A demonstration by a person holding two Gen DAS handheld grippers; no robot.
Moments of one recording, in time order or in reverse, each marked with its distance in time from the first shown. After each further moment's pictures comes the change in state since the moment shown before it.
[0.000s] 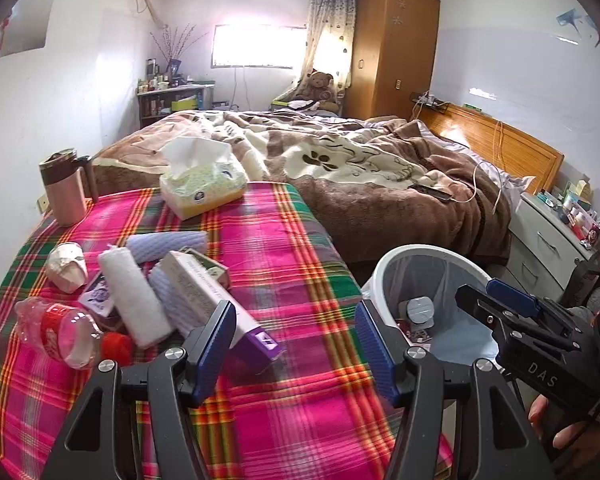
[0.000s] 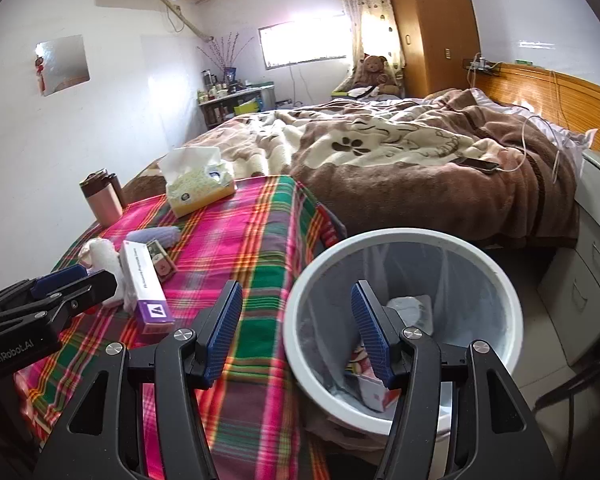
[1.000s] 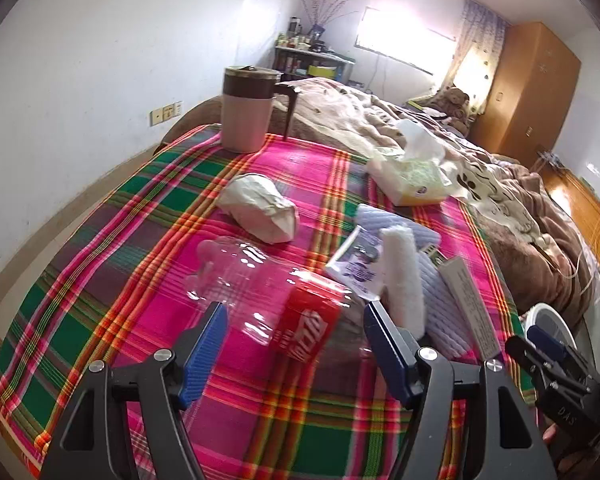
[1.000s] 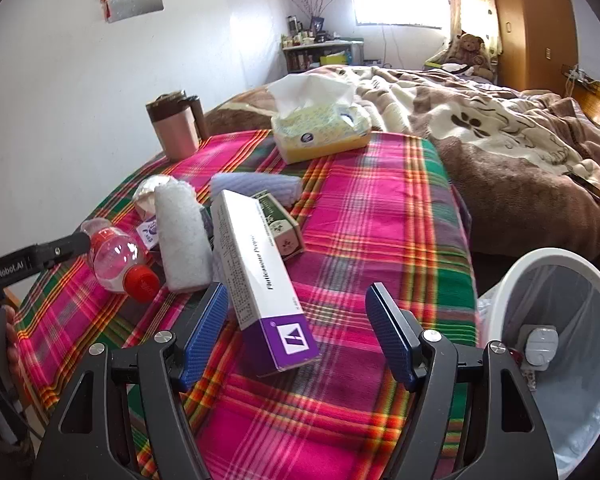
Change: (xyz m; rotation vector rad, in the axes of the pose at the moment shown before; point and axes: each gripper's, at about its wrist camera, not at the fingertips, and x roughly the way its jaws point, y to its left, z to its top) left arm -0.009 0.215 -0.027 -0.383 0.067 0.280; right arm 0.079 0.114 -0.002 -0.196 0.181 0.210
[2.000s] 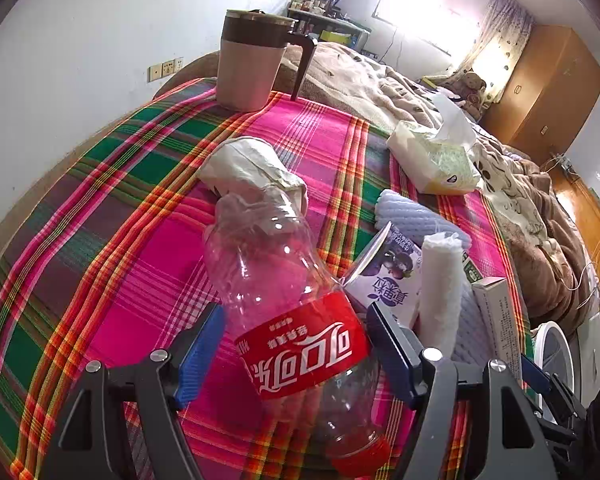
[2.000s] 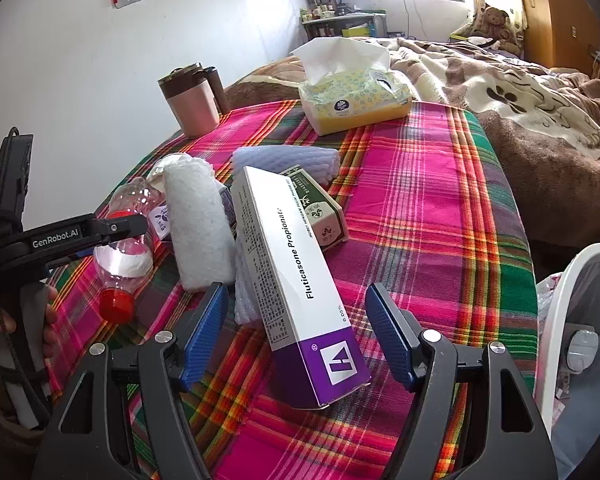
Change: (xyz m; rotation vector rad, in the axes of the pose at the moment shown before) left arm 0.066 0.001 0.019 -0.061 0.149 -0.013; right arm 0.031 0.011 0.005 0.019 0.094 0.105
